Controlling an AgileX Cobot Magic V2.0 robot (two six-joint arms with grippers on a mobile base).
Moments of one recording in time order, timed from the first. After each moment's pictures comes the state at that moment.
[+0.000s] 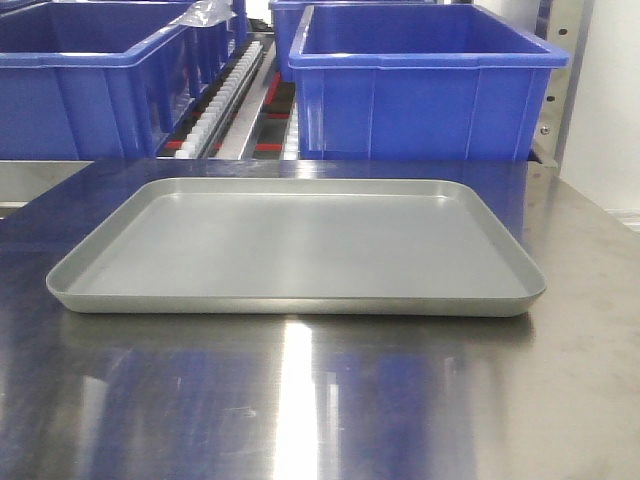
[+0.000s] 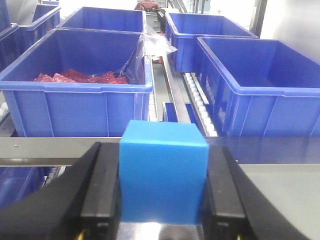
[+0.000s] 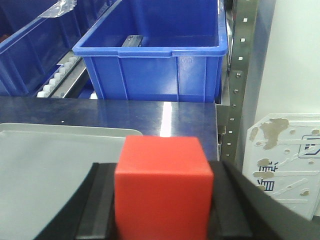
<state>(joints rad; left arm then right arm) -0.15 0.41 -0.37 -0.16 0.05 0.07 0.15 0.39 -0.39 0.10 0.21 0.03</state>
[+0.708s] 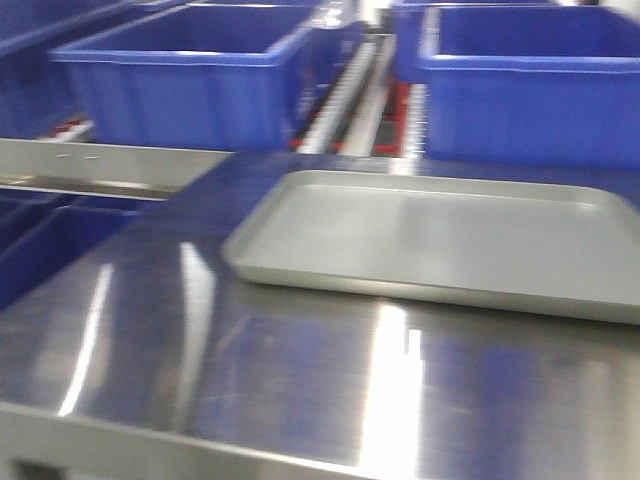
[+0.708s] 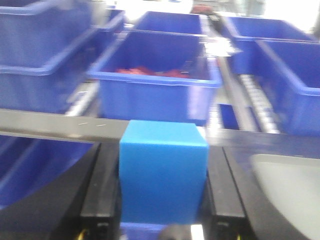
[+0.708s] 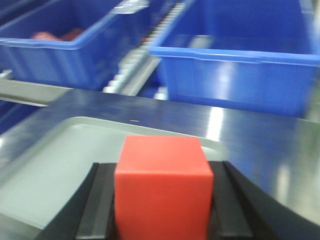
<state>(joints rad) -0.15 0.41 -0.37 -0.16 0.05 0.07 0.15 0.39 -0.39 0.10 0.21 0.03</state>
